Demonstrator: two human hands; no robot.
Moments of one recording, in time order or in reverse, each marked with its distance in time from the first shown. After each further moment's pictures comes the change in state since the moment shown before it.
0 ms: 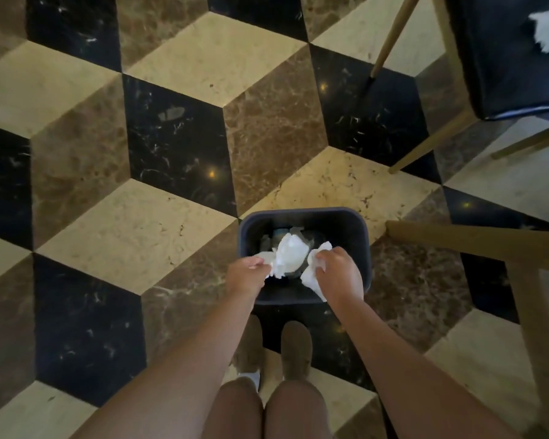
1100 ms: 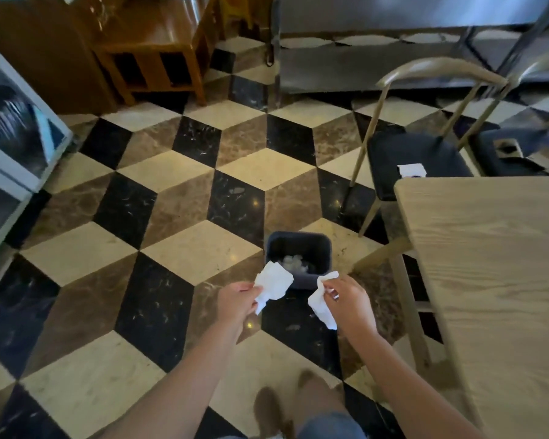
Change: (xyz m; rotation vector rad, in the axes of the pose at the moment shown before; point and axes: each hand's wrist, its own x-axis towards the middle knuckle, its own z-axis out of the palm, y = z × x) left_hand -0.503 -0.109 -0.155 -0.364 0.153 0.217; right_hand -0.483 0.019 -0.181 0.230 0.231 -0.392
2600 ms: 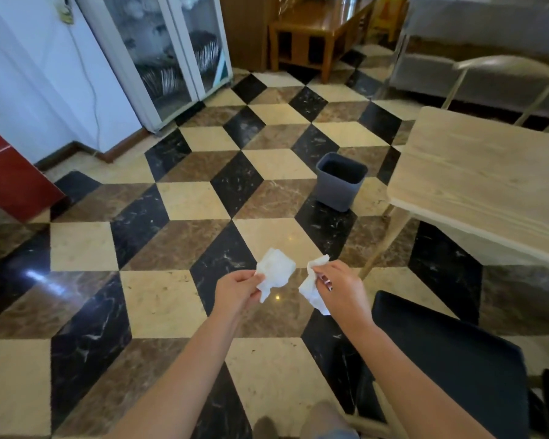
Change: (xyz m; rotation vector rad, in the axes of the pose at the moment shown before) left_hand -0.608 -0.474 0.030 -0.453 0.291 0.049; right_hand -0.608 0.250 -0.125 -0.138 -0.170 -0.743
